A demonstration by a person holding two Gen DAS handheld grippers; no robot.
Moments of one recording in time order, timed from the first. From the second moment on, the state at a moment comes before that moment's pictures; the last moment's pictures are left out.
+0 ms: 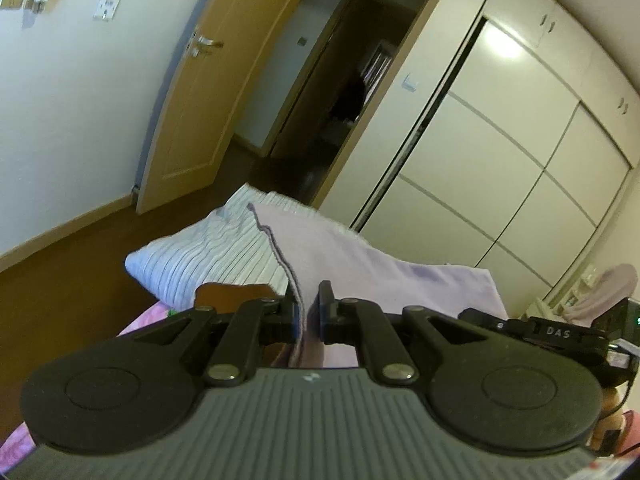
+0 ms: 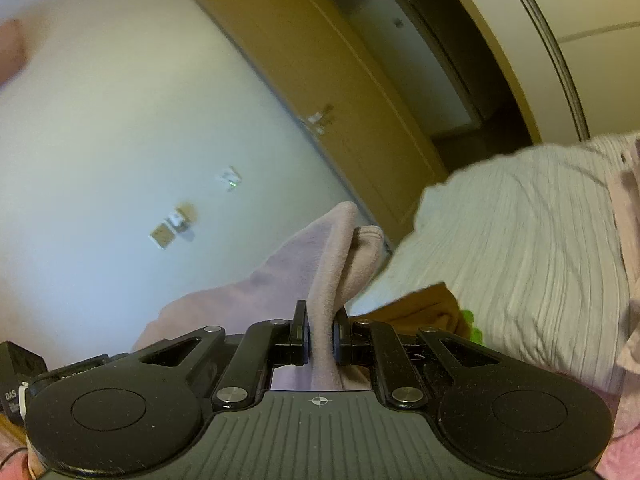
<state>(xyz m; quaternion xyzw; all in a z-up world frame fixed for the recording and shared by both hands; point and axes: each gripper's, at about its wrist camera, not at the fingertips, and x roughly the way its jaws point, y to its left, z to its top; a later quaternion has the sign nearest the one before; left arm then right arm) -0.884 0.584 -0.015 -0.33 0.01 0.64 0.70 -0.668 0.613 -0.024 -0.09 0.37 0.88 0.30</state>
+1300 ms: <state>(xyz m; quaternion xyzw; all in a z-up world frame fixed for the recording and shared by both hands) -0.815 0.514 -0.052 -0.31 0.18 0.68 0.63 -0.669 0.494 -0.085 -0.22 0.17 0.87 0.41</state>
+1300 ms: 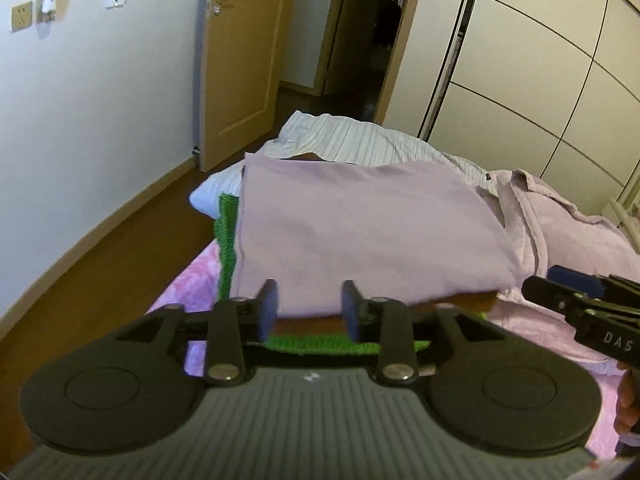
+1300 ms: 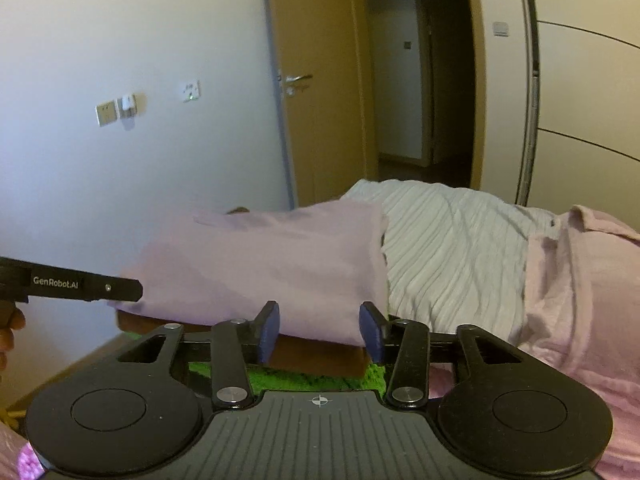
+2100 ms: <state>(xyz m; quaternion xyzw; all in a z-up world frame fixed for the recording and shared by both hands) -0.743 0.315 0.038 -0.30 0.19 0.70 0.62 -0.611 0.331 0.017 -0.22 0.21 0.87 0.39</state>
